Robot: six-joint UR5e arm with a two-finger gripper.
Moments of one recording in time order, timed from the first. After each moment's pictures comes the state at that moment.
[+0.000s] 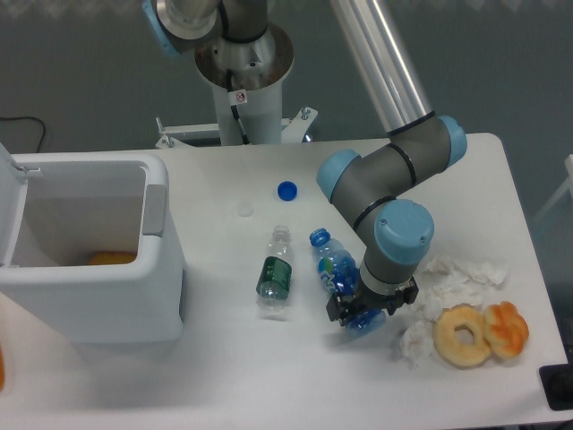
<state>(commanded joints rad) 2.57 -2.20 -1.51 -0.96 1.49 0.31</state>
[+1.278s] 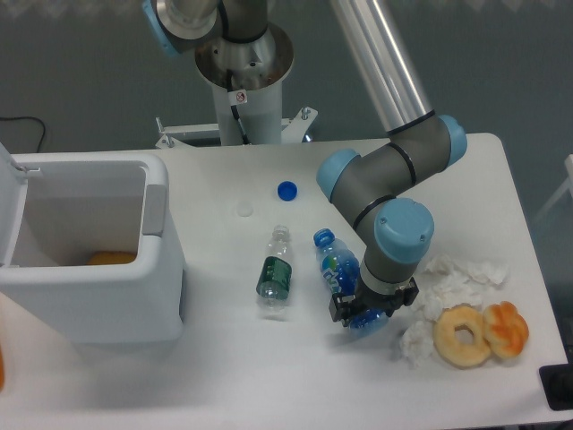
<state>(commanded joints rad) 2.56 -2.17 -1.50 -0.95 1.49 0.32</state>
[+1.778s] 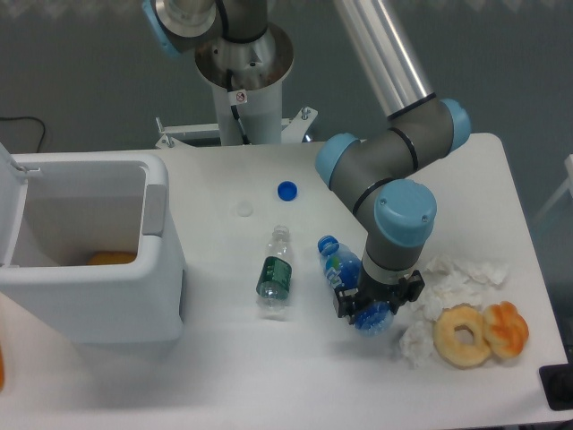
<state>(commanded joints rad) 2.56 -2.12 -1.50 -0.95 1.49 0.32</state>
